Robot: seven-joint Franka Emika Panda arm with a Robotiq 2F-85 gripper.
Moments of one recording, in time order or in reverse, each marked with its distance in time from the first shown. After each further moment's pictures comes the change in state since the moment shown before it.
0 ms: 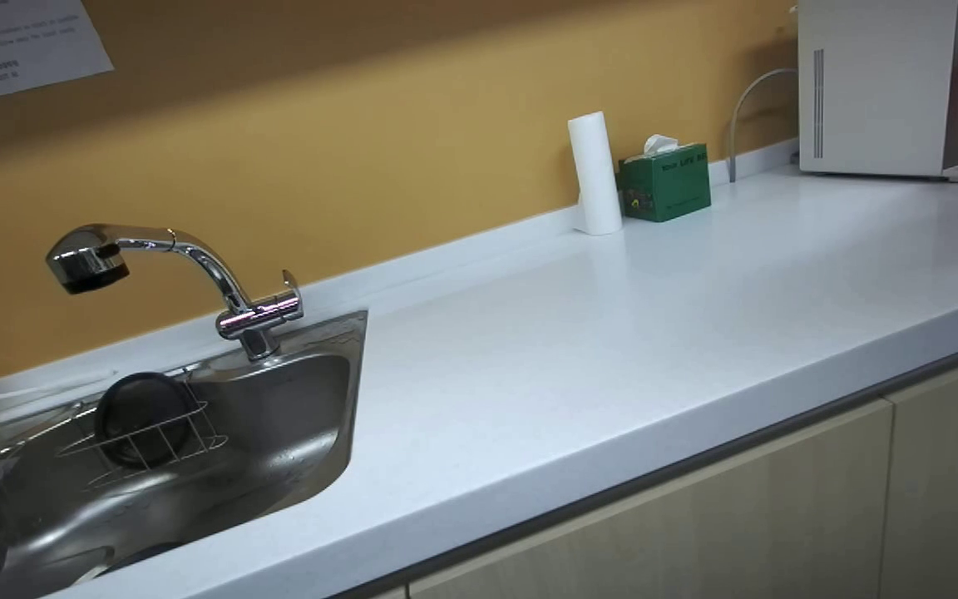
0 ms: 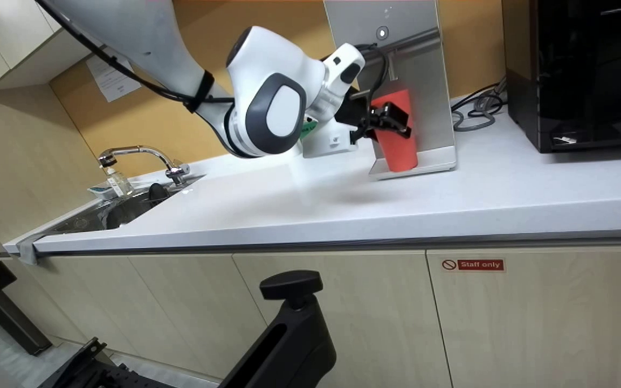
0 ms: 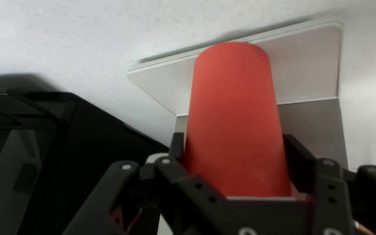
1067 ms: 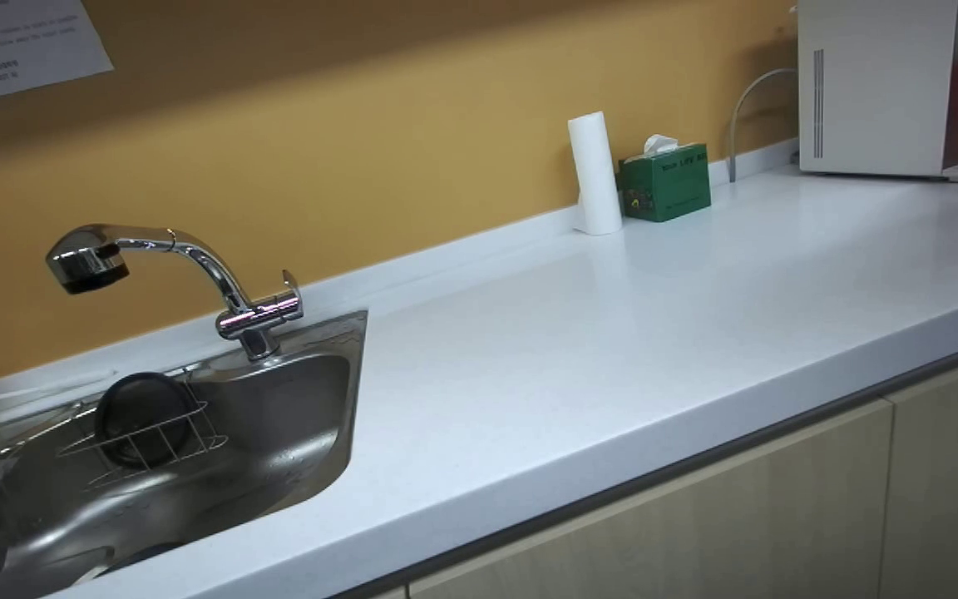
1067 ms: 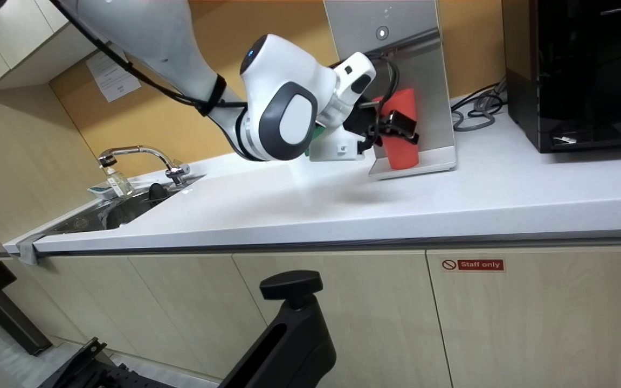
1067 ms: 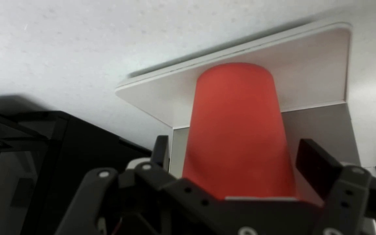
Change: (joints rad) arm -0.108 0.054 0.108 0.053 0.000 -0.002 0.031
